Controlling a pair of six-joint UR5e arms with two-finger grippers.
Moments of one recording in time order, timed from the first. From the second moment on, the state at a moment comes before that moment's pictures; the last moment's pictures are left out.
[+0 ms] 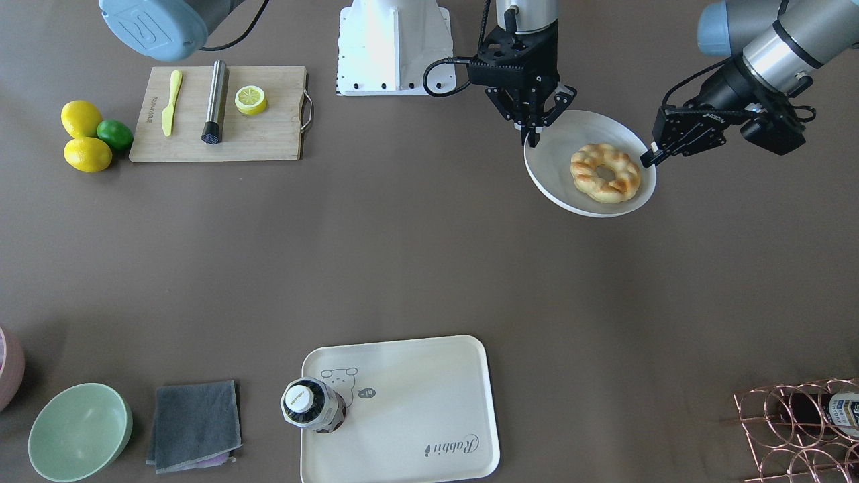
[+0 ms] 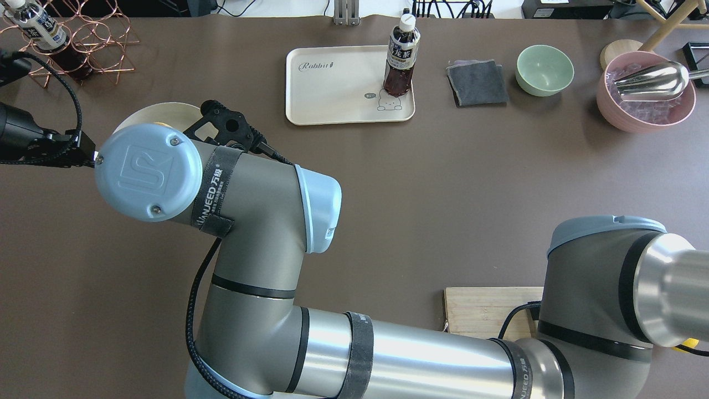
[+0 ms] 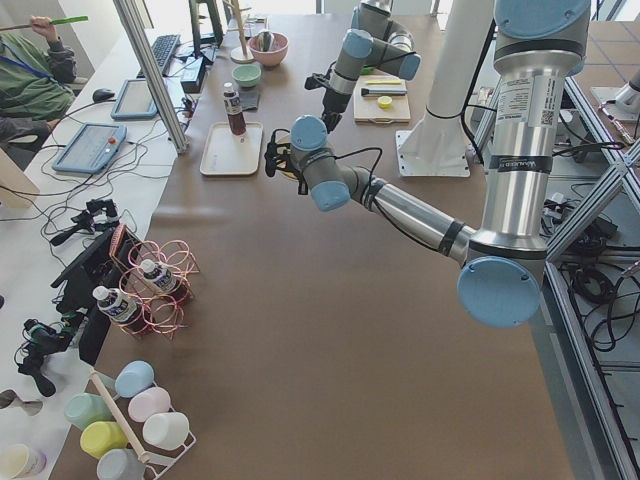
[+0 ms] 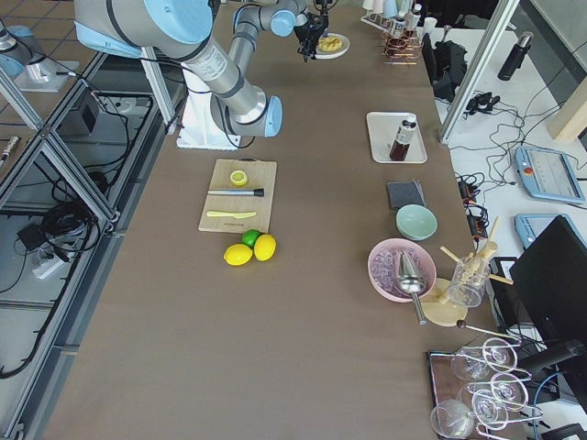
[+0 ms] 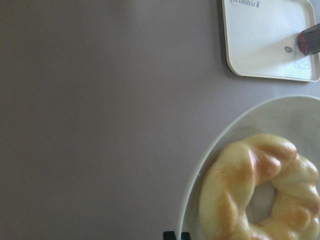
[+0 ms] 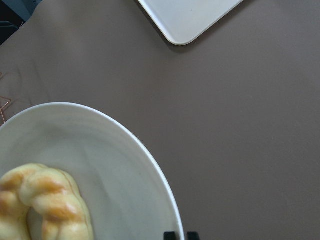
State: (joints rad) left arm -1.03 -1.63 -1.95 -2.20 -2.39 -1.12; right arm 0.34 -0.37 1.45 -1.63 1.52 1.90
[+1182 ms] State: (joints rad) left arm -1.01 -2.01 -1.53 -2.17 -2.36 -1.58; right arm 0.65 -0.74 1.76 -1.63 1.87 1.42
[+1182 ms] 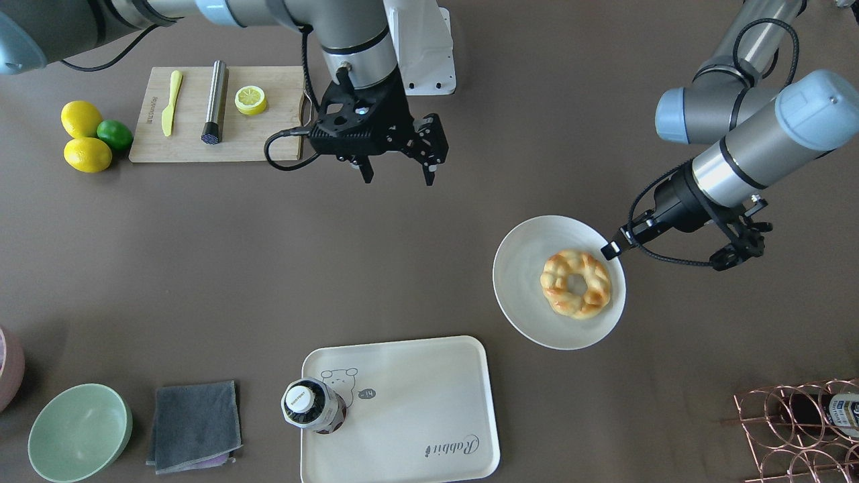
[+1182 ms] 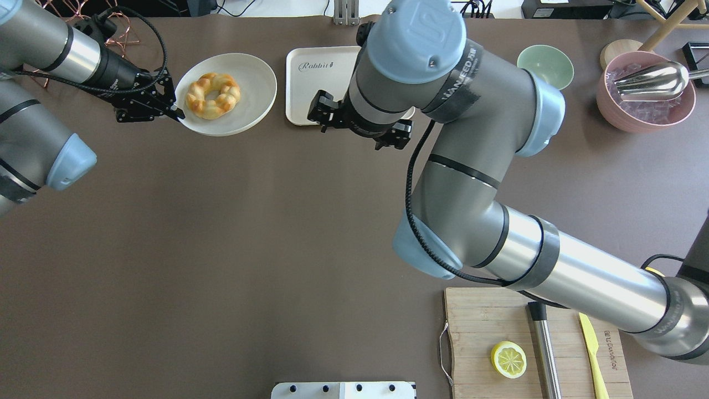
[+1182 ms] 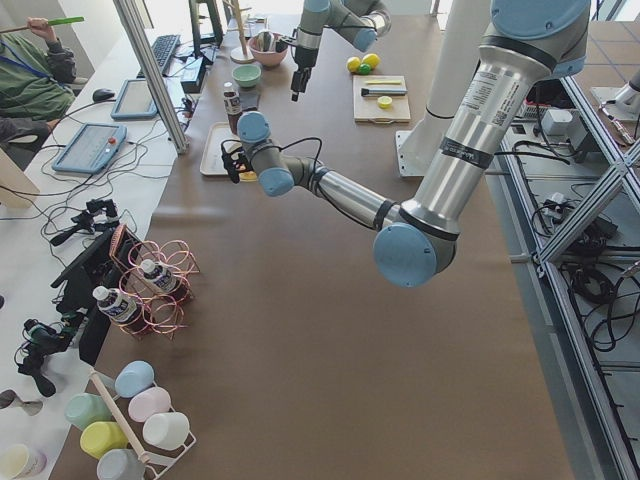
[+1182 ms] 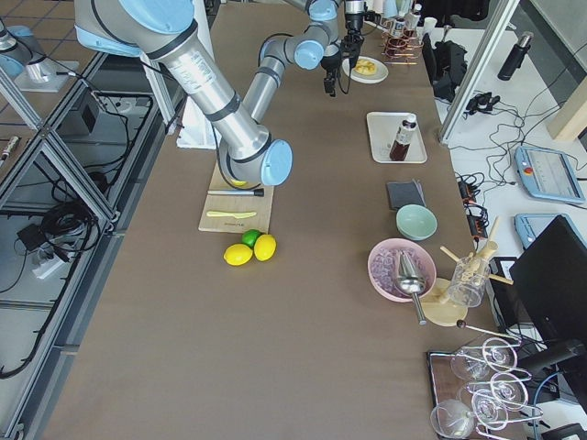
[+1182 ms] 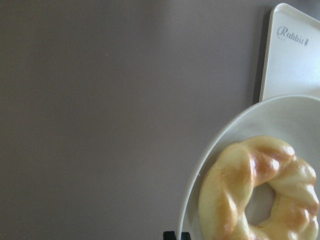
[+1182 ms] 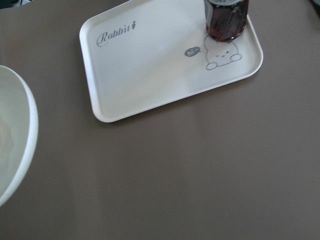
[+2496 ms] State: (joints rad) left arm -0.78 -2.57 -0.93 -2.15 -1.89 -1.98; right arm 1.17 -1.32 1.87 -1.63 2.28 0.47
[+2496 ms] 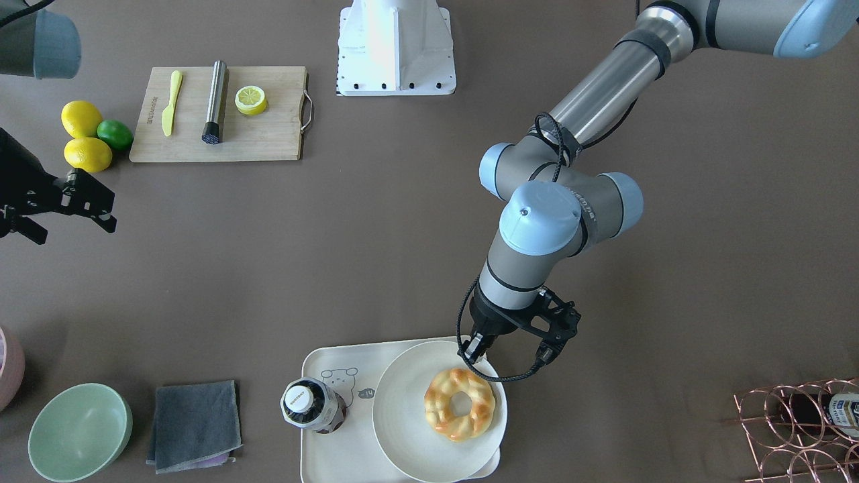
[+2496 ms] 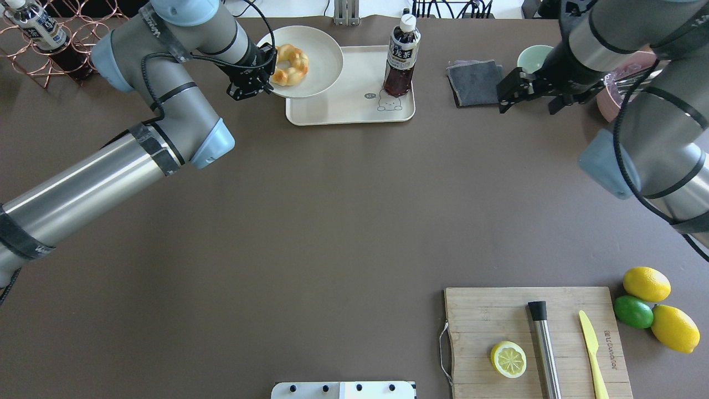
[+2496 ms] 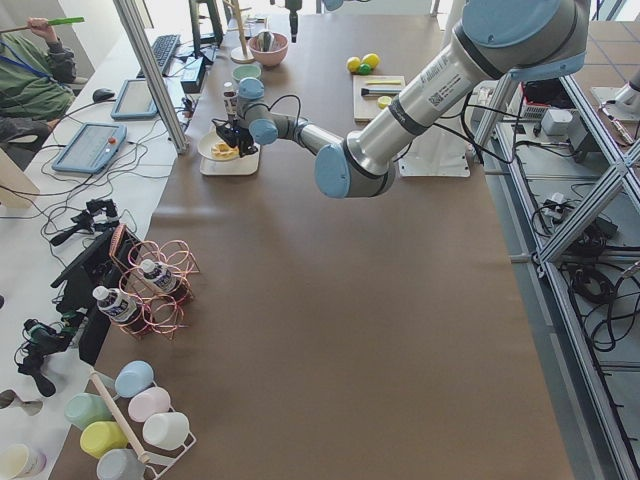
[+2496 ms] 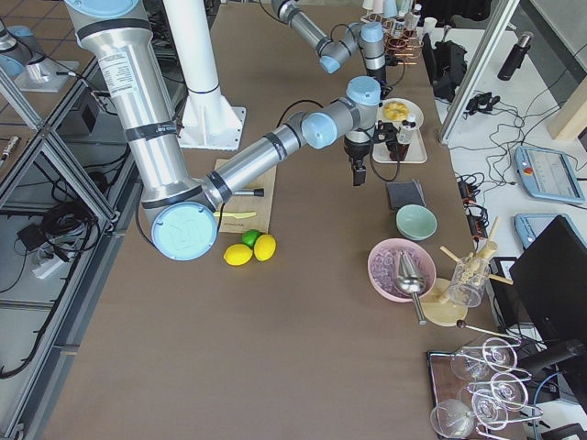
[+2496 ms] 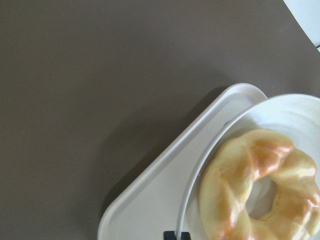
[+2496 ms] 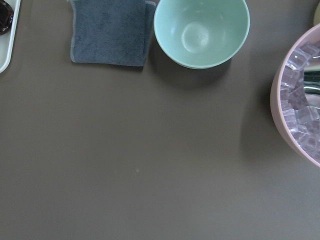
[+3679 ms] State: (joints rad) left arm -0.96 -2.07 -1.57 -1.97 -2.22 -1.36; right arm 1.43 -1.43 1.70 -1.63 2.29 0.08
